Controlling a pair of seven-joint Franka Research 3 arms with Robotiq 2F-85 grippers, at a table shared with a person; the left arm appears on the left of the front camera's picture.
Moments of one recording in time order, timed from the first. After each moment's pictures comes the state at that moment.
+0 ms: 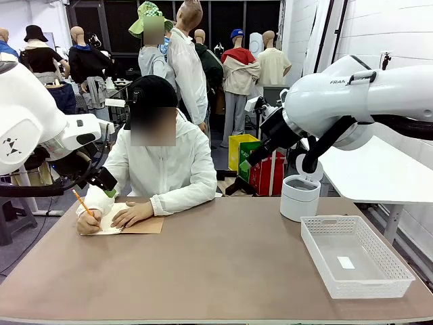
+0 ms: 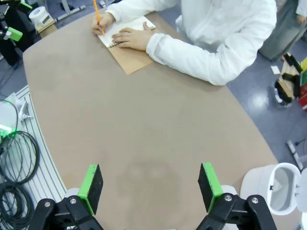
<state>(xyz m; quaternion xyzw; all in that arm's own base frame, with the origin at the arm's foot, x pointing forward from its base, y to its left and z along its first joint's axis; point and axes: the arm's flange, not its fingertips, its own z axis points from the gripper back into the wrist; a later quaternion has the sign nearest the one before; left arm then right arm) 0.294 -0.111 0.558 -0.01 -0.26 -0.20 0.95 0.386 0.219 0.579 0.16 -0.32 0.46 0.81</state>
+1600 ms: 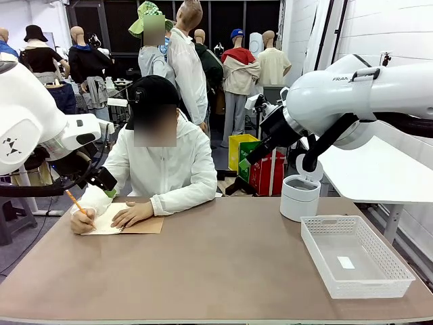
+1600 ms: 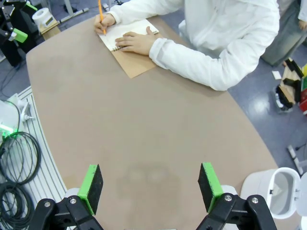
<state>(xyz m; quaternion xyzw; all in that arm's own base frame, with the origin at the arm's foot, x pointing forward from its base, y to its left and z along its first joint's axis) 0.294 -0.111 0.558 -0.01 -0.26 -0.20 0.95 0.385 0.219 0.582 0.17 -0.33 0.46 0.81</state>
